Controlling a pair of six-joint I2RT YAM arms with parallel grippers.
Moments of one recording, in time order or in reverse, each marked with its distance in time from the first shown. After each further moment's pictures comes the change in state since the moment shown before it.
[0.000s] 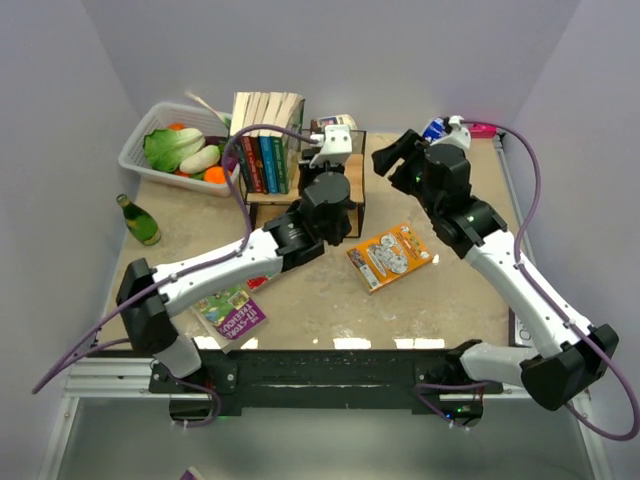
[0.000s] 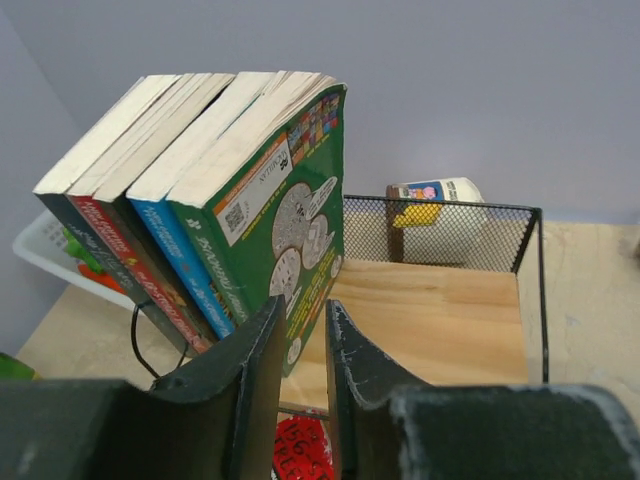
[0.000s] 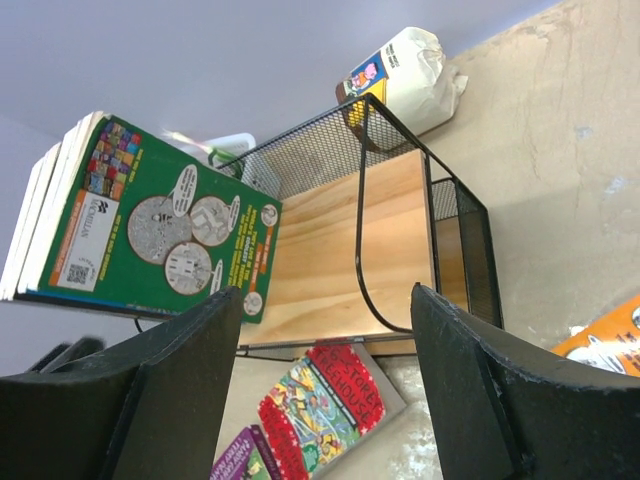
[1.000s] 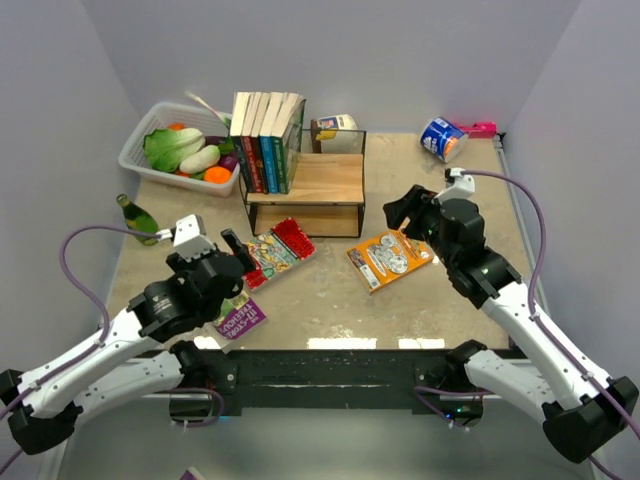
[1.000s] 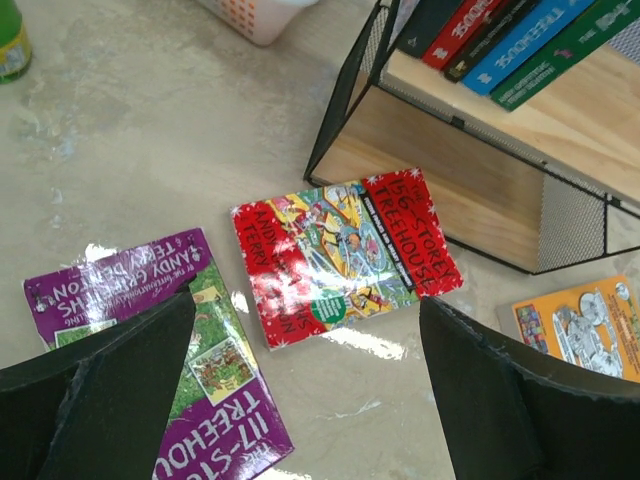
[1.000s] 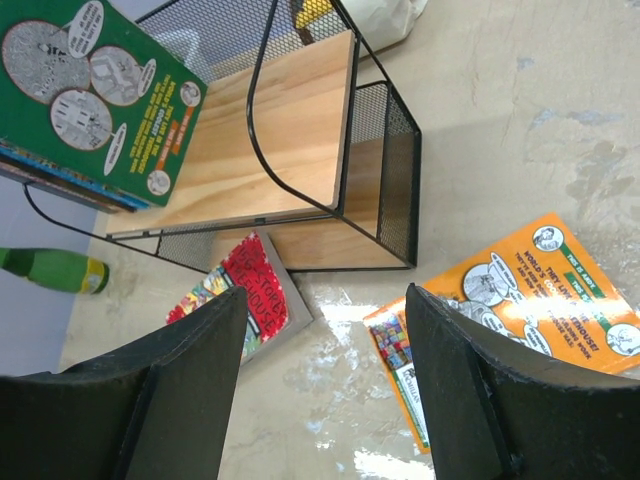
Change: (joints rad) left arm 0.056 -0.919 -0.659 -1.081 0.291 -1.195; right arm 0.001 -0.323 -0.398 0.036 -0.079 -0.153
